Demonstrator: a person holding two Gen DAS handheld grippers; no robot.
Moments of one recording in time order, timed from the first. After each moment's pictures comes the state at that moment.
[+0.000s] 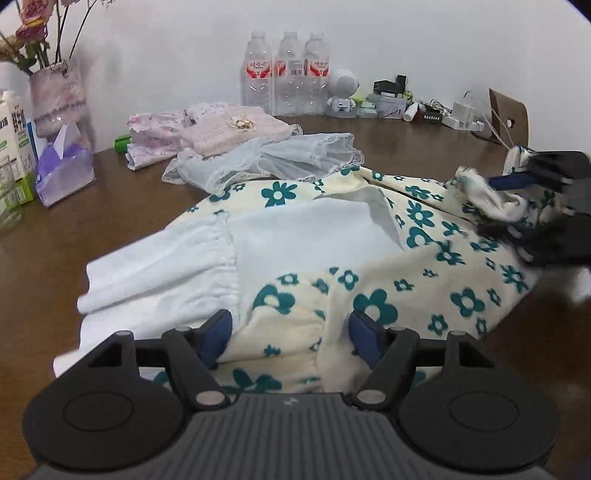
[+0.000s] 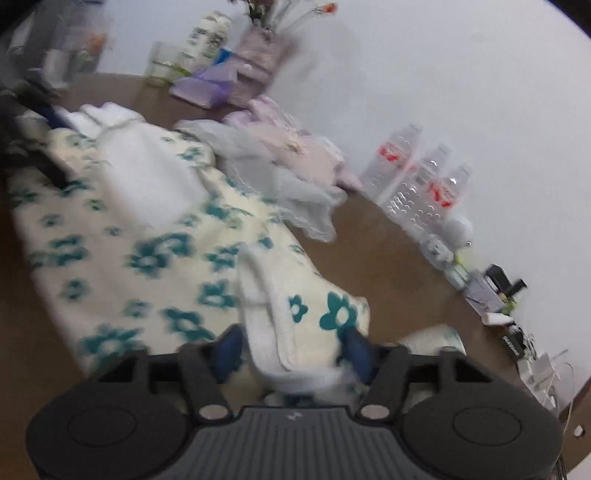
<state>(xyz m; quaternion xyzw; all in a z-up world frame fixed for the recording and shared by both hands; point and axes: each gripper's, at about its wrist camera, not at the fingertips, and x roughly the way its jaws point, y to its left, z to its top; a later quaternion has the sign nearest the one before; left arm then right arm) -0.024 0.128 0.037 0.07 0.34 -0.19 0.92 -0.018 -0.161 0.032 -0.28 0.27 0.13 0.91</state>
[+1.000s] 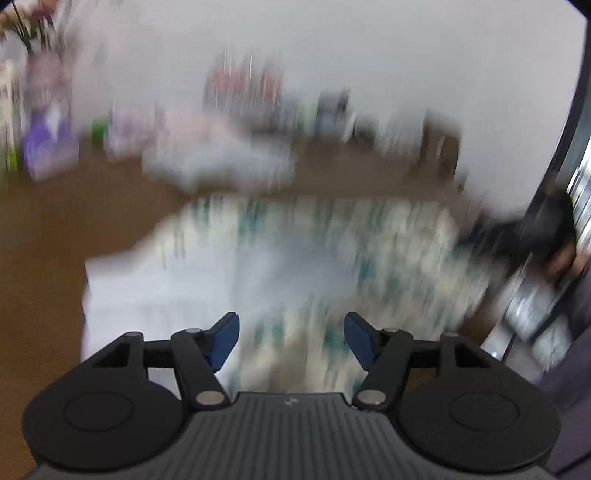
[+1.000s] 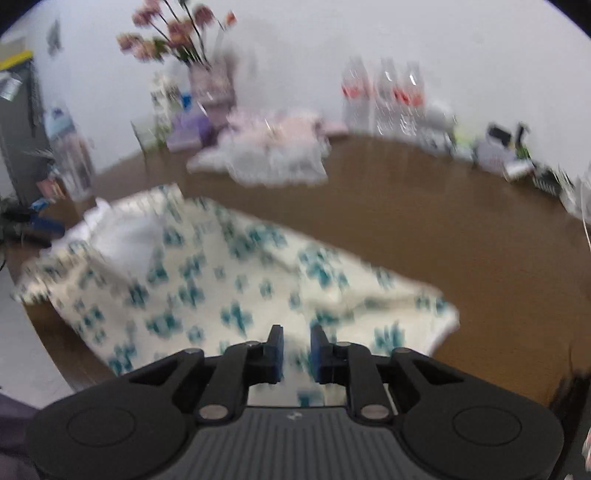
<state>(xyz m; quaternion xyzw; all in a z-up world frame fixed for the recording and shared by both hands) -0.083 0.180 0.106 0.01 0.33 -0.26 0.91 -0.116 -0.260 0.084 -0.04 0.35 0.26 0.90</state>
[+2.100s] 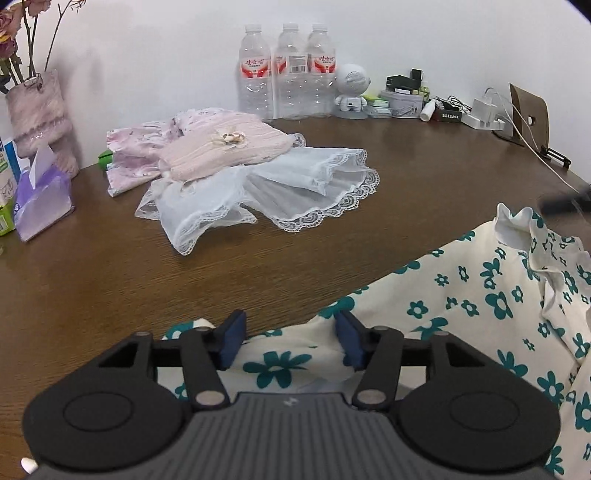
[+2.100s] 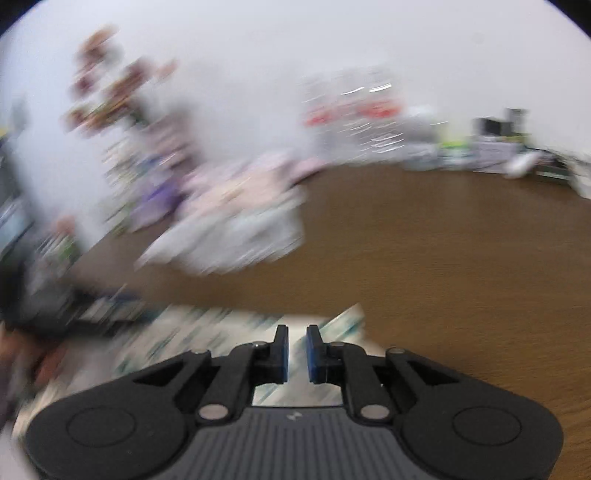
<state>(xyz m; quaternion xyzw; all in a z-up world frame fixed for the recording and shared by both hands) 0.060 0.073 0.039 0.09 0.35 -0.16 0.92 0.002 -0.247 0.074 0.02 0.36 0.25 0.90</state>
